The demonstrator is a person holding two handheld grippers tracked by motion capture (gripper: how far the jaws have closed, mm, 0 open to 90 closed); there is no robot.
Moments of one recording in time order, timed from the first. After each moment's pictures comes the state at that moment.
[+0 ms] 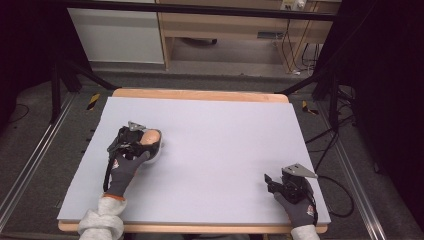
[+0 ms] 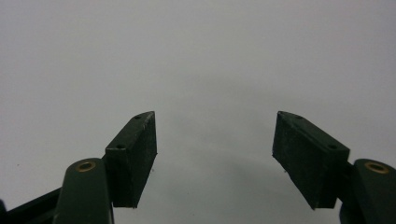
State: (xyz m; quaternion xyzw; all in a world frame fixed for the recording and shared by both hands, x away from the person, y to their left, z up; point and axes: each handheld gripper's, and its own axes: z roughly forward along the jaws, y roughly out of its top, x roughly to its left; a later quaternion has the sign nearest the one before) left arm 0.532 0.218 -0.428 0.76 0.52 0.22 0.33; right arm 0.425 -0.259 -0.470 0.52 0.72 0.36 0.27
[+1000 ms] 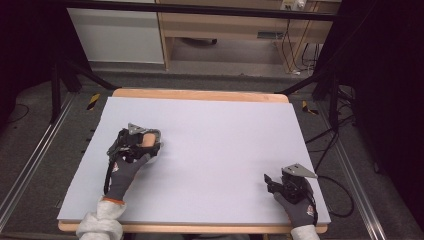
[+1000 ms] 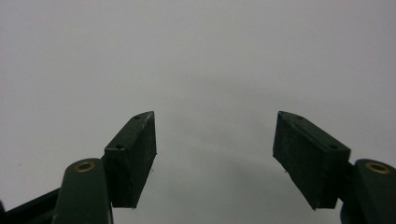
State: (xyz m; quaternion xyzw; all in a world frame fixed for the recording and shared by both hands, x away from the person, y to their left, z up) left arm 0.520 0.215 -0.425 0.76 0.50 0.22 0.35; right arm 0.425 -0.259 -0.470 0.52 0.72 0.36 0.27
